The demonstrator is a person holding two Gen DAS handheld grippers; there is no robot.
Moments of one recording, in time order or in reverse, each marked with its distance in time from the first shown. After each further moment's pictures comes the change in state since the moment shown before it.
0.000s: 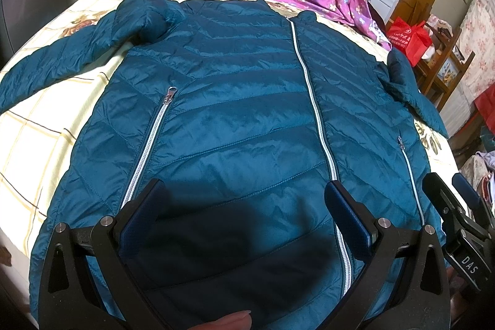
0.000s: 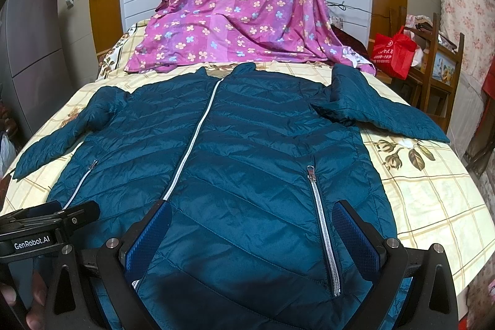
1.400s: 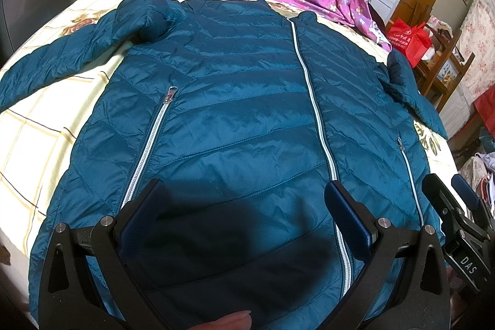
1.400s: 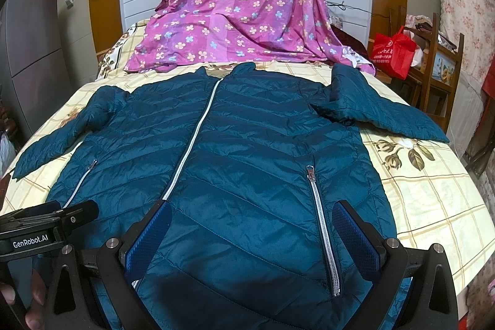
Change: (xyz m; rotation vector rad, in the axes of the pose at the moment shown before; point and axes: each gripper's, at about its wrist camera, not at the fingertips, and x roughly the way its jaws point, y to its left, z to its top) left arm 0.001 0.004 0.003 -0.005 0.002 -0.006; right arm 0.000 0.000 0.001 0.000 0.002 0.000
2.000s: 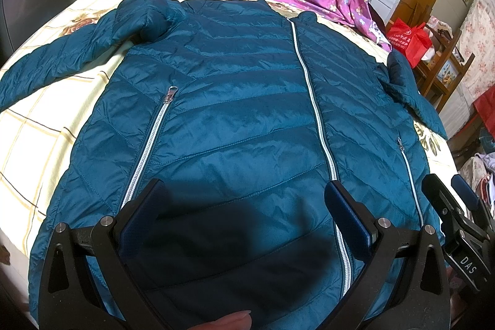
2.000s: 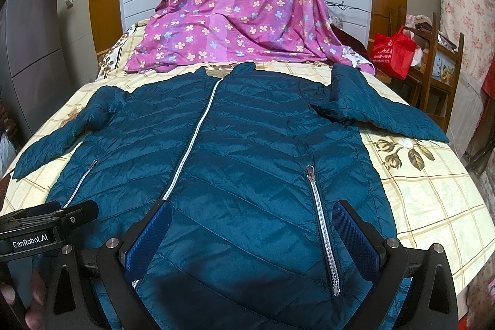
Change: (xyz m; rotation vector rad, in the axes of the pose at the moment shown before) left arm 0.000 0.001 0.001 -0.001 0.000 -0.002; right arm 0.000 0.000 0.000 -0.002 0.000 0.000
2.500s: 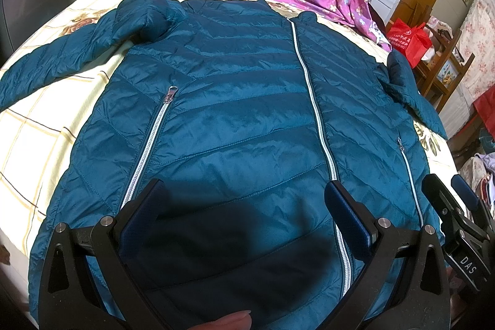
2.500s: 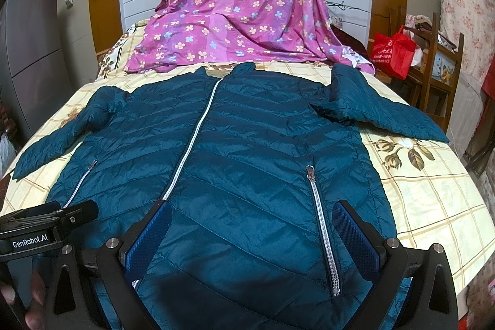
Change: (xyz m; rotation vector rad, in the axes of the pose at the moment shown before) left arm 0.000 0.001 0.001 -0.002 0.000 -0.002; right arm 0.000 0.000 0.000 0.000 0.000 0.000
